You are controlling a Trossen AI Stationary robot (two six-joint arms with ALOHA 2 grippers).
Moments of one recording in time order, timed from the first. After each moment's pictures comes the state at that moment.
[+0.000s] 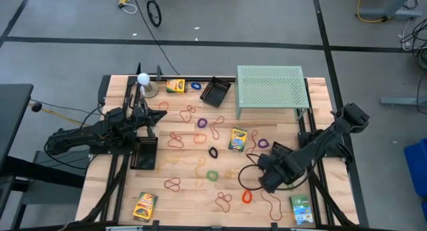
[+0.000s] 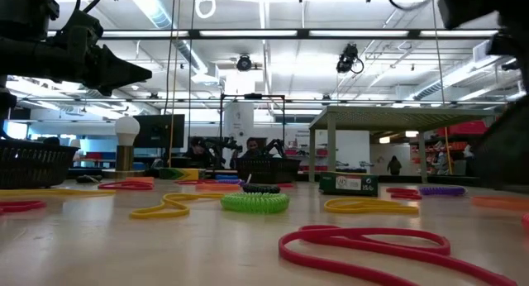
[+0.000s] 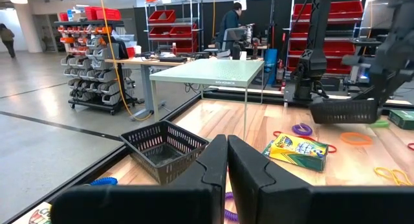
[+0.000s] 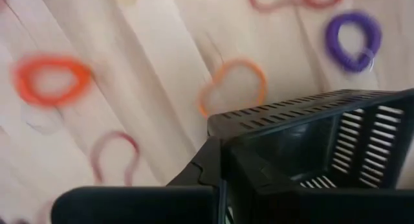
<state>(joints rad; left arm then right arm) 0.22 0.01 0.01 0.06 -0.16 0.05 0.62 1.57 1.14 -1.10 0.17 1.12</state>
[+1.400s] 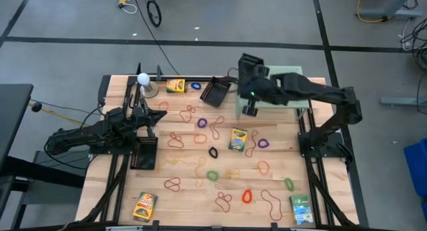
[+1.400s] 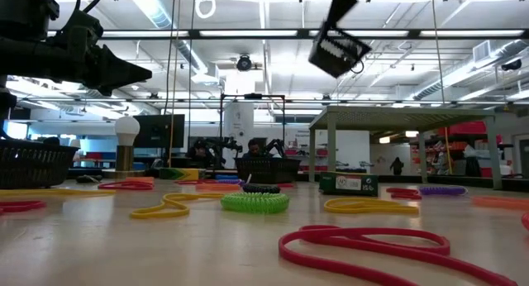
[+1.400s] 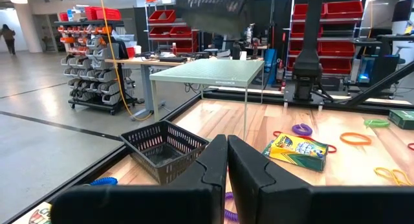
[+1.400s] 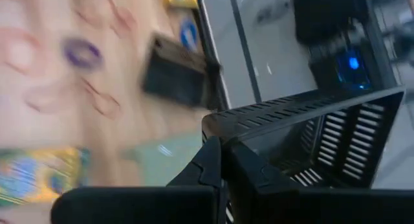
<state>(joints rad) 0.22 0.01 0.01 0.06 -0.16 0.05 -0.12 1.57 1.77 -1.21 0.53 -0.16</state>
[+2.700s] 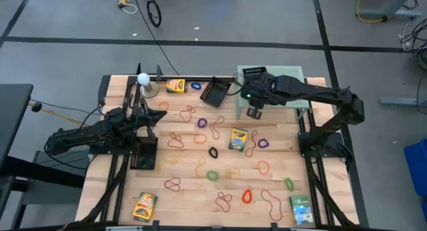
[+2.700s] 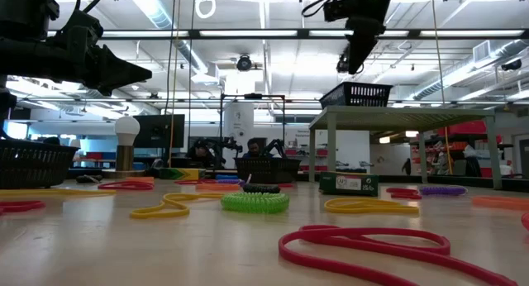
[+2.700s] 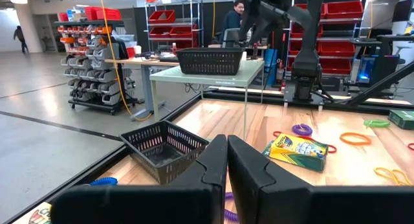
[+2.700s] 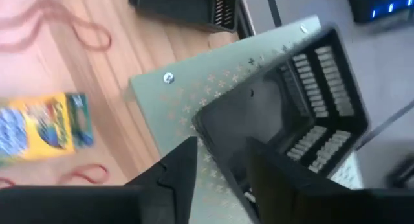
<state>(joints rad) 0.22 0.01 0.01 0.06 -0.16 0.05 -0.20 1.53 1.54 -1.24 0.46 0.08</state>
